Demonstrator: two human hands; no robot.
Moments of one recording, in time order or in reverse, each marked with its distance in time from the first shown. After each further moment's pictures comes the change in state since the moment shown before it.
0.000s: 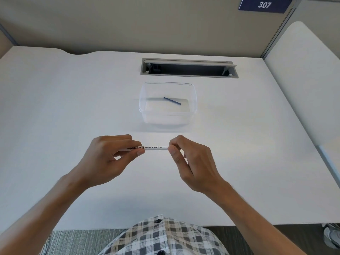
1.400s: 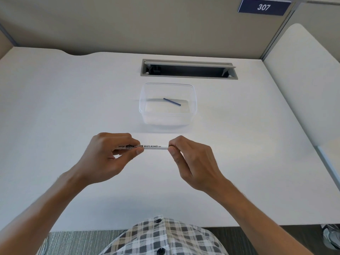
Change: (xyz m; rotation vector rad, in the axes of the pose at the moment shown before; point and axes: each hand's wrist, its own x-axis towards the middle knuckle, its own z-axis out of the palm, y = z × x) left_hand 0.003 -0.004 -0.002 -0.066 0.031 -0.033; right_hand 0.005 -0.003 -0.005 -0.150 0.024 -0.134
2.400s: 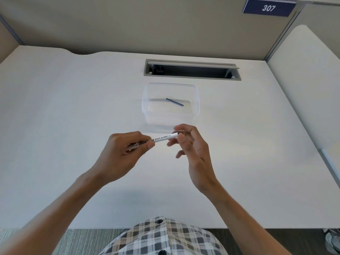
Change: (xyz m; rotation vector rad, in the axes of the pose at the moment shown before) left_hand 0.005 0.010 0.025 -0.139 0.080 -0.199; right_hand 0.005 -0.010 0.012 0.891 0.067 0.539
